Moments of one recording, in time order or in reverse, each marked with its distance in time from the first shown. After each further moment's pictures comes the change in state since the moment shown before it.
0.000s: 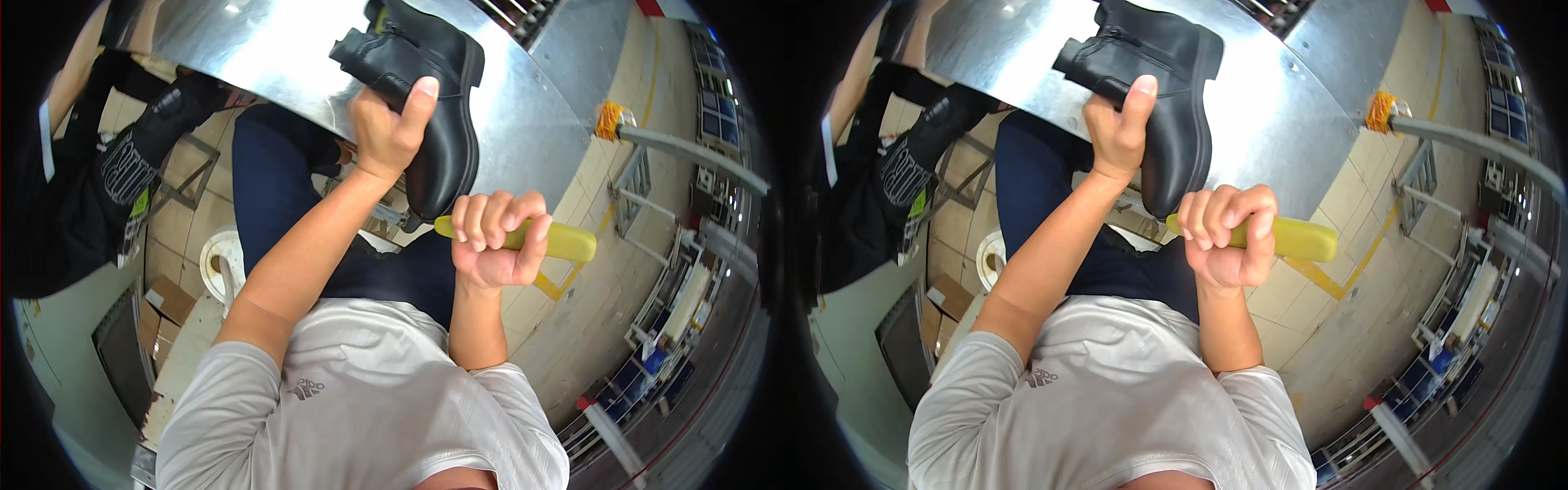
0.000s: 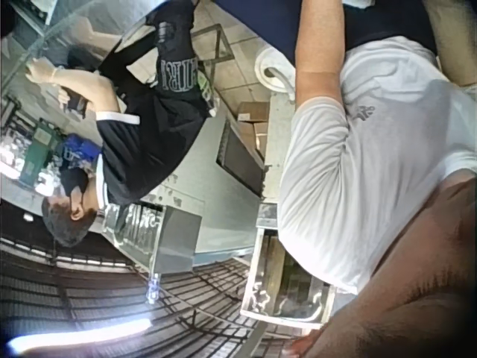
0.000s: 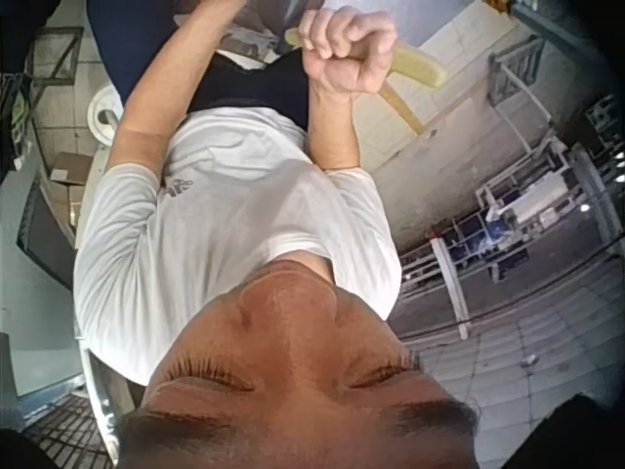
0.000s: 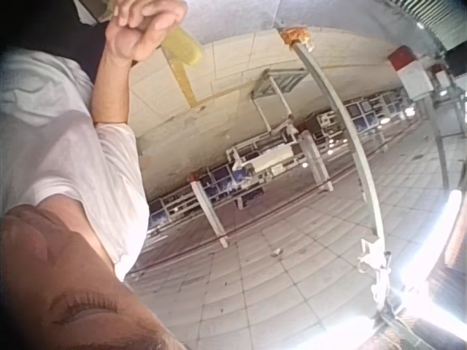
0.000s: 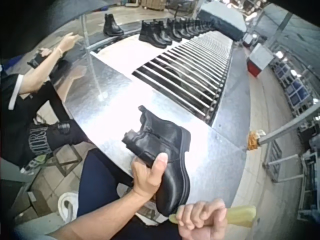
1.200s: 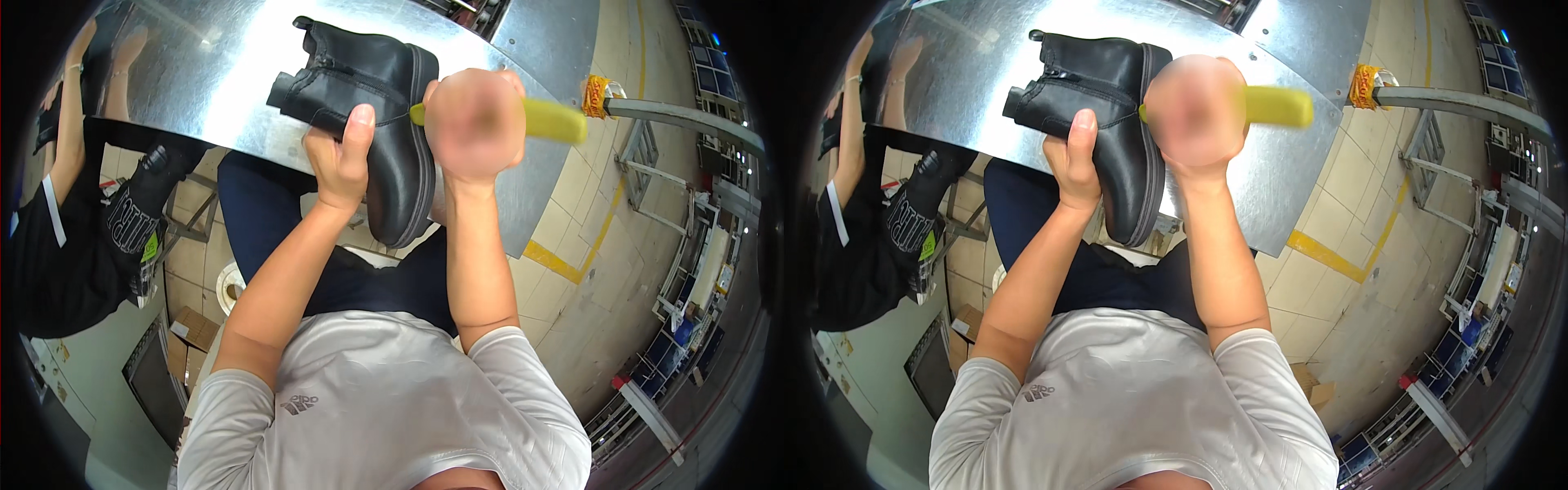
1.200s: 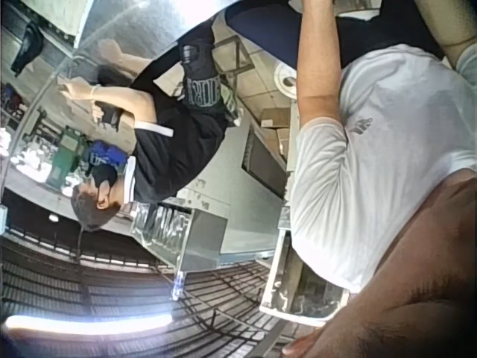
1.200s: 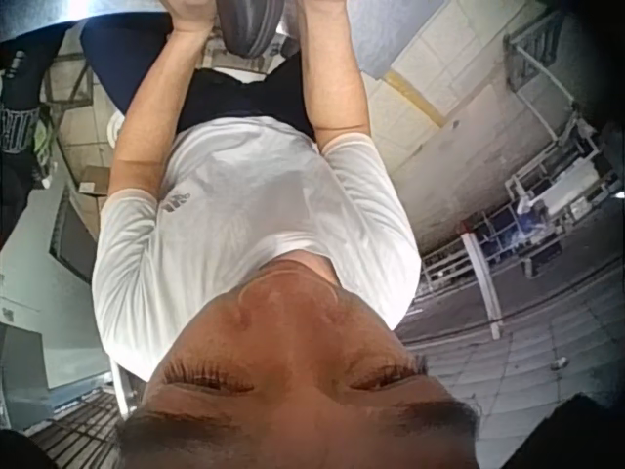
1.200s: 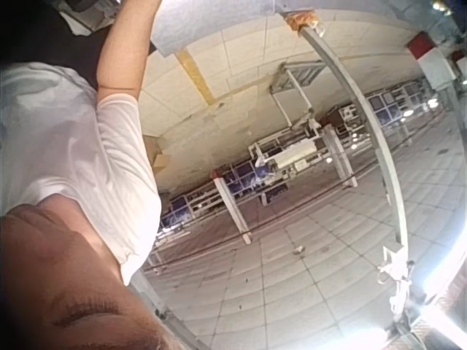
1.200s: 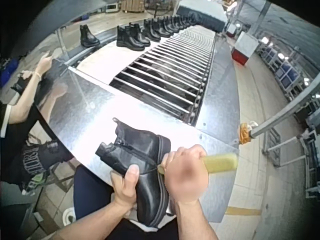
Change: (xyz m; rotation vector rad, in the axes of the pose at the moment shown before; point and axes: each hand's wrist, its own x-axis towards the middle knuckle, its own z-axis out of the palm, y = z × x) left_hand 0.004 0.005 -0.006 0.008 -0.133 -0.116; right_hand 0.130 0.032 -0.030 -0.037 -0.114 -0.157
